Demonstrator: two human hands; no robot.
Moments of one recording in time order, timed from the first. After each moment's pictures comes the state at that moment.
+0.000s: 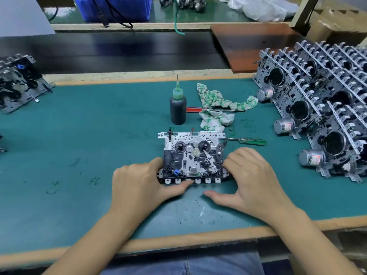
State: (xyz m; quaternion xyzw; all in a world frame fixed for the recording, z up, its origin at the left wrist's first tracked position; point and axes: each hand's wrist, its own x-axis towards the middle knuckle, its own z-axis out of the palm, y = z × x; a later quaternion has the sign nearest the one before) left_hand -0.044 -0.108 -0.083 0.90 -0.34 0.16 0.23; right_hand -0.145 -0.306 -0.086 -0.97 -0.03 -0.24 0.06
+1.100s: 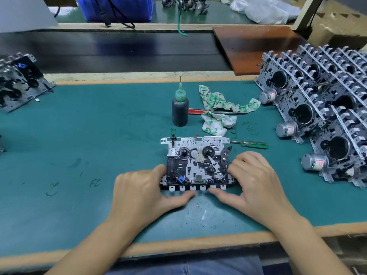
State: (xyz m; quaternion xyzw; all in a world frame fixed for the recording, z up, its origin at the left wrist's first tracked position) left_hand -0.049 -0.103 -0.084 0.89 -0.37 0.15 0.22; right_hand -0.147 -0.311 -0.095 -0.96 -0.03 -0.27 0.06
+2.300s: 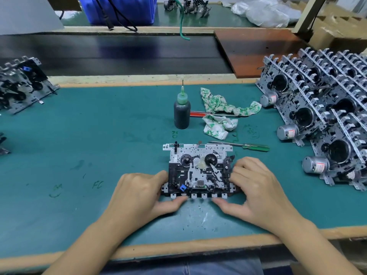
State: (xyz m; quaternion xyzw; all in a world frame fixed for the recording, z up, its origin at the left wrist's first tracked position) left_hand -0.038 -0.091 -0.086 0.85 -0.47 0.11 0.22; right_hand -0.152 -0.315 -0.095 -0.96 -0.06 -0.24 0.08
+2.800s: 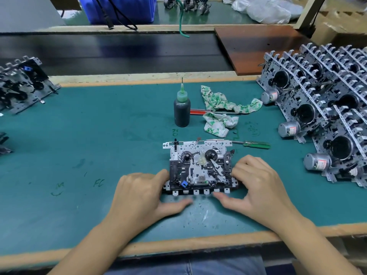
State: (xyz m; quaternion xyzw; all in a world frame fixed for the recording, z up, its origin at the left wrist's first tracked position) left_hand -0.046 -0.093 -0.086 0.85 -0.46 0.15 0.20; right_hand -0.152 -0.311 -0.094 -0.96 -0.02 -0.25 0.12
